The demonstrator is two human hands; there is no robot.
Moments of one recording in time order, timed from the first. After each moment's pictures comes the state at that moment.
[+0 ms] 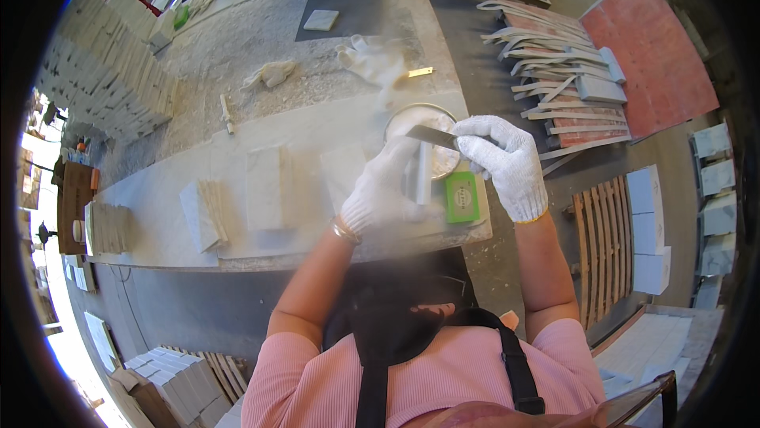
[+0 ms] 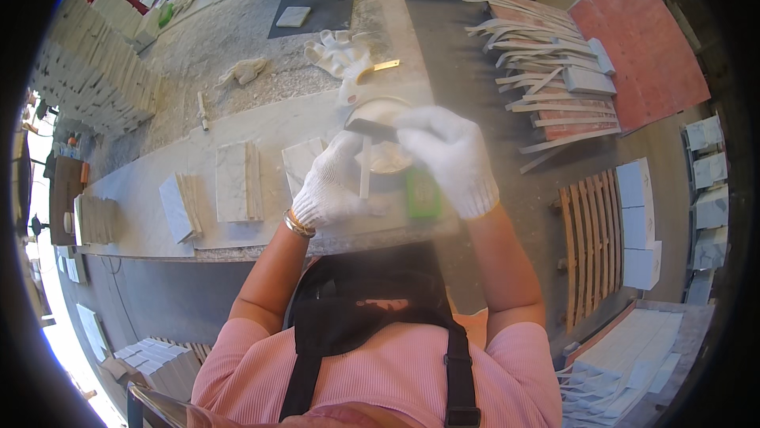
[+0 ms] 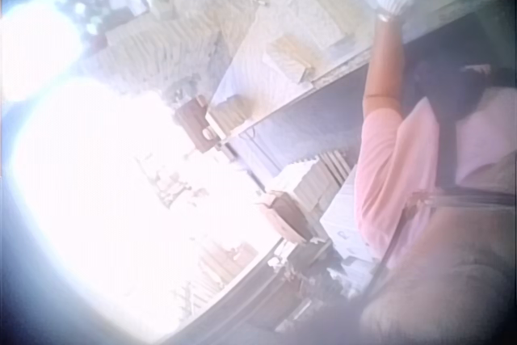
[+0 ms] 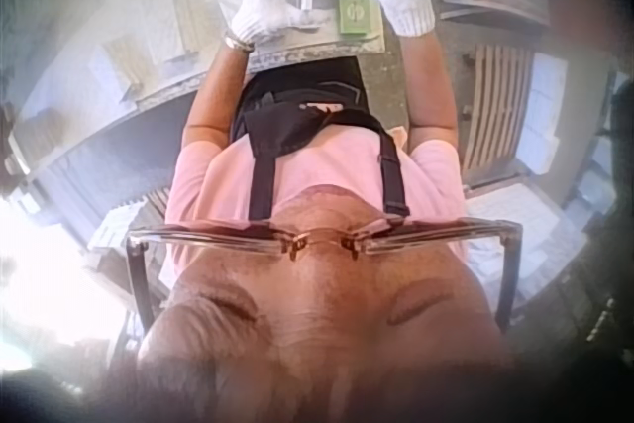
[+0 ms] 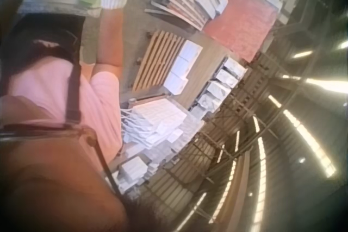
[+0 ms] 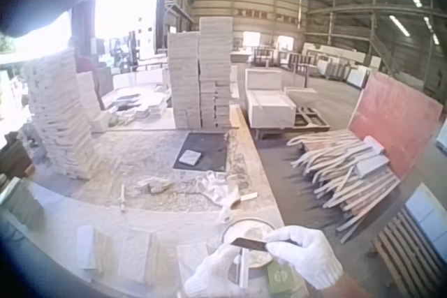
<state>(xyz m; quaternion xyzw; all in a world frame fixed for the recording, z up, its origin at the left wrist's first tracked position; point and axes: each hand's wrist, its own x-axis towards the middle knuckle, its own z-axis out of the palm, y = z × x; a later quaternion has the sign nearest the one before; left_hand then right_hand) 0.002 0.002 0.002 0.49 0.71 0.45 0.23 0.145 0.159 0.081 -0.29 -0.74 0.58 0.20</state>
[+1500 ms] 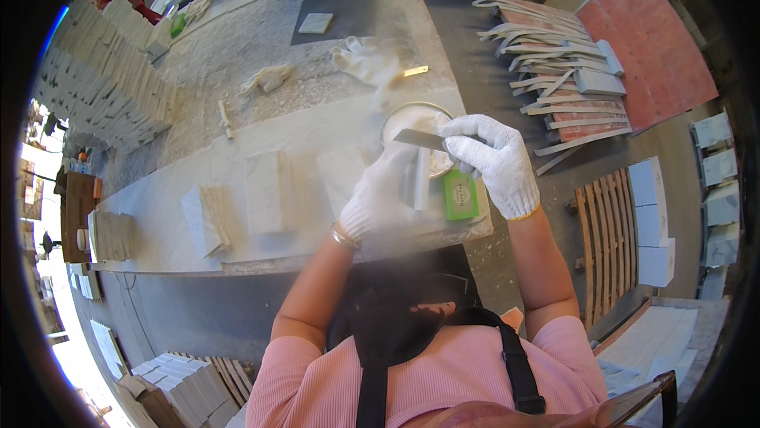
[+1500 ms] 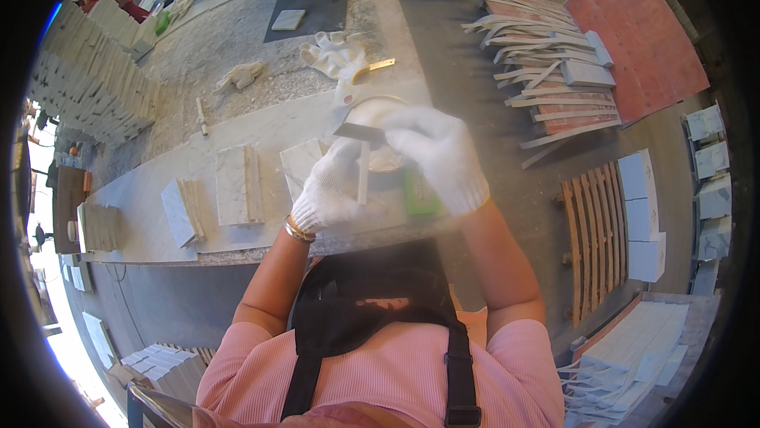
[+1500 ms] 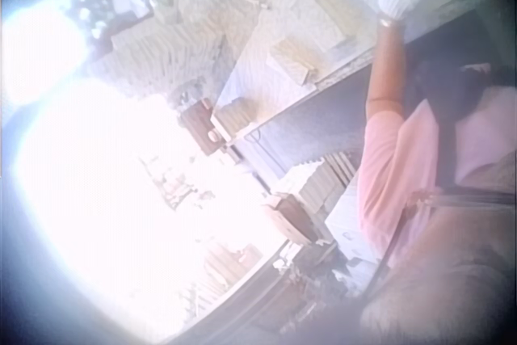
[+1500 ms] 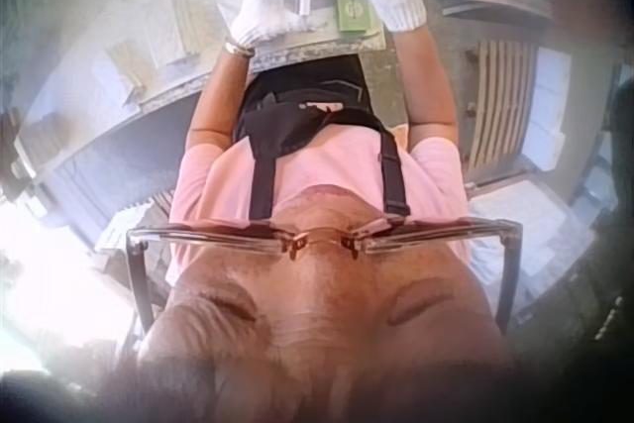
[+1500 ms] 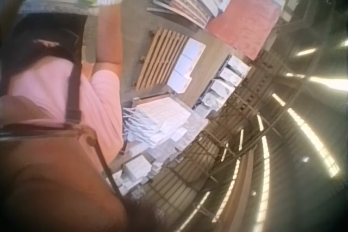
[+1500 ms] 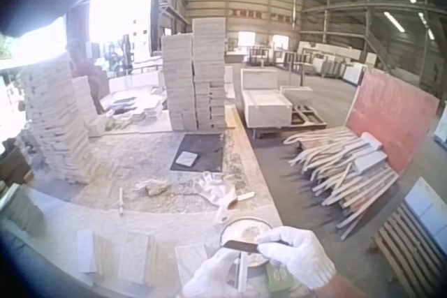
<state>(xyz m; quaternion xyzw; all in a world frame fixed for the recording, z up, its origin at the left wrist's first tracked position) 0.012 -0.001 0.004 0.48 0.69 0.49 0.23 0.144 0.156 0.076 -0.29 -0.72 0.61 0.18</state>
